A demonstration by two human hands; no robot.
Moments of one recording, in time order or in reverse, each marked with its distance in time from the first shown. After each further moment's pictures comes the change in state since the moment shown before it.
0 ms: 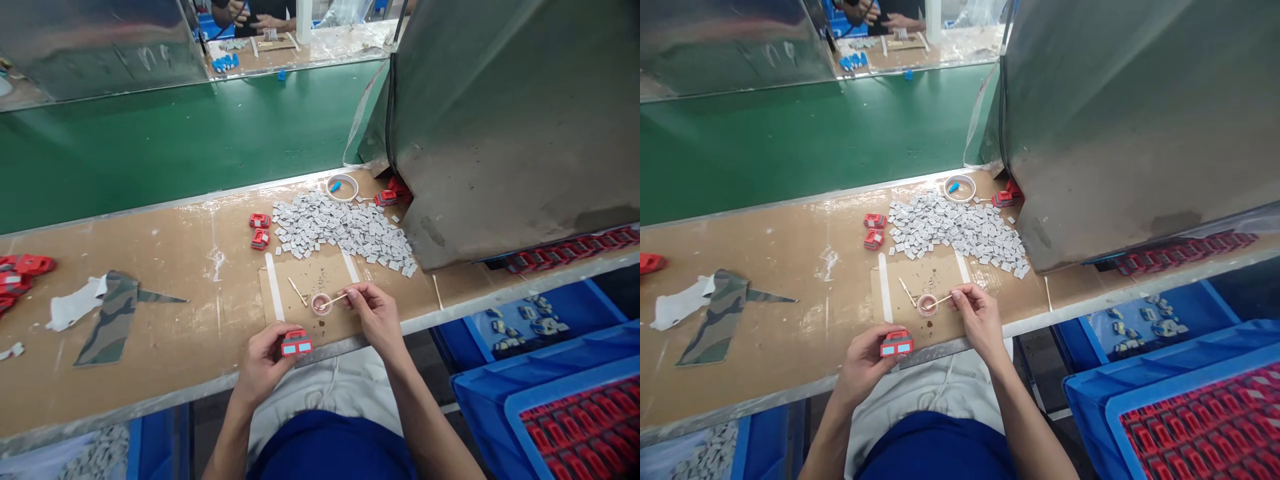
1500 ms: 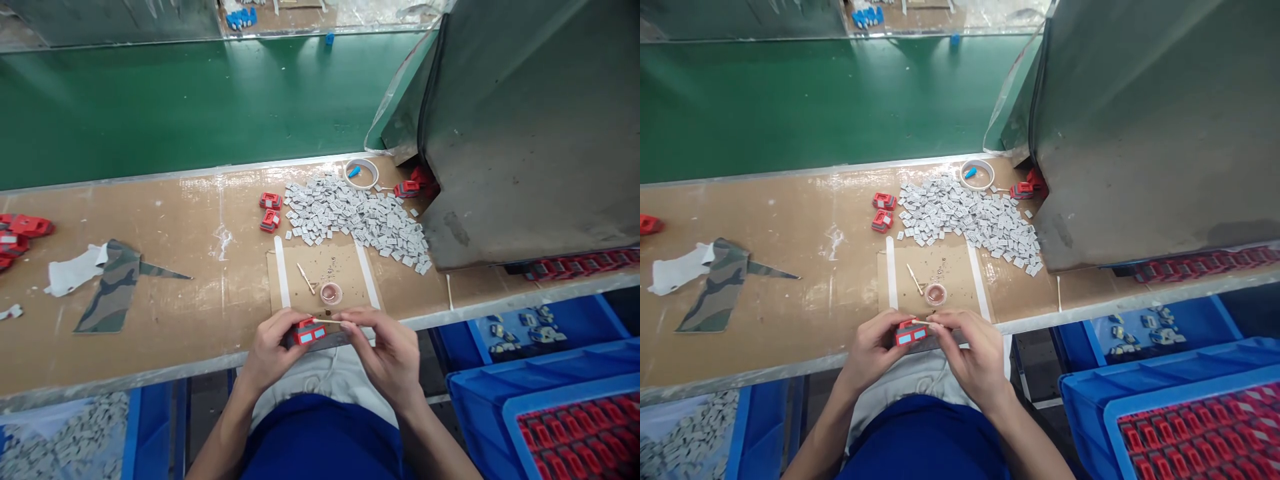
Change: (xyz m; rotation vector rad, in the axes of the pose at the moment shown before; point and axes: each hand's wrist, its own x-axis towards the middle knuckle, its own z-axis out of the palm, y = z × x) left_hand 0.000 0.000 0.009 0.177 -0.007 0.178; right_hand -0.045 -0.042 0.008 -0.324 -0.149 -0.579
